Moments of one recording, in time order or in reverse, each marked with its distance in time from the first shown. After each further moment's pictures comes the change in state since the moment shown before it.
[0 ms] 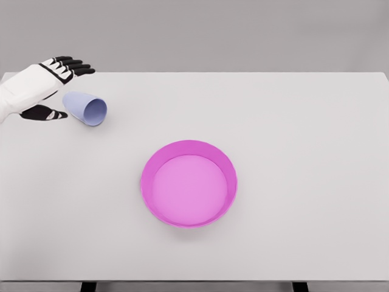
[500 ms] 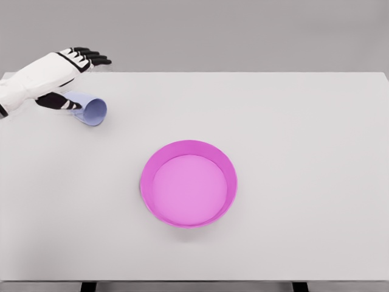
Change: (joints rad) left arm -0.130 -0.061 -0.062 0.036 0.048 0.028 -0.131; right arm 0.000 0.000 0.000 0.000 0.000 0.000 0.000
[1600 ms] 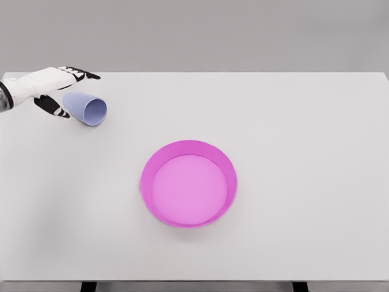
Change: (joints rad) left arm -0.341 -0.003 -0.479 0.471 0.099 0.019 -0.003; right arm 0.000 0.000 0.000 0.000 0.000 0.000 0.000
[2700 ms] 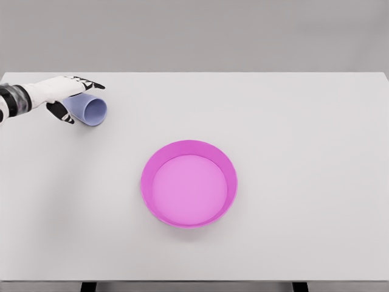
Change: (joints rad) left arm -0.045 -0.116 -0.046 0.169 -0.125 0.043 0.004; right arm 0.000 0.000 0.000 0.000 0.000 0.000 0.000
